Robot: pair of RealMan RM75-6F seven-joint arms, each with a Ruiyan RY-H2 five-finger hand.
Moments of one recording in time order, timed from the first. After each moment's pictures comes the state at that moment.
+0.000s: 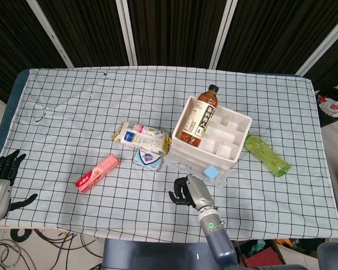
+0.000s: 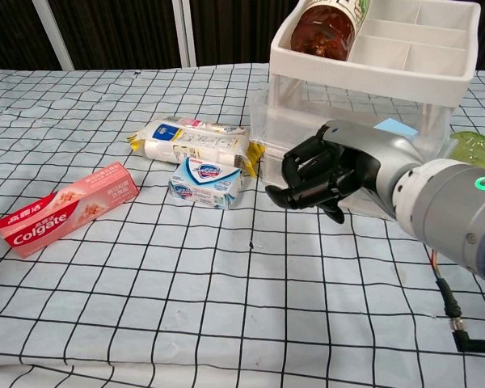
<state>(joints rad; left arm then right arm) -0.09 -1.18 -0.04 -1.59 1.54 1.52 -0.04 0.54 -1.78 0.31 -2.04 -0.73 1.29 -0.38</state>
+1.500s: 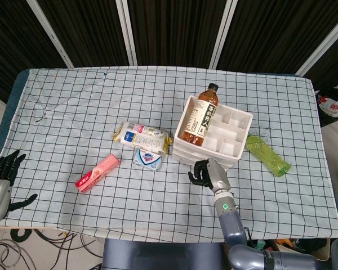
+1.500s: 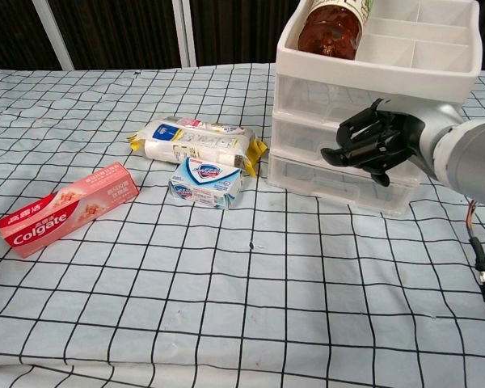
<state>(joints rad) -0.09 -1.18 -0.04 -1.60 1.54 1.52 -0.03 0.57 -1.67 0.40 -1.97 -0.61 1.28 -0.31</state>
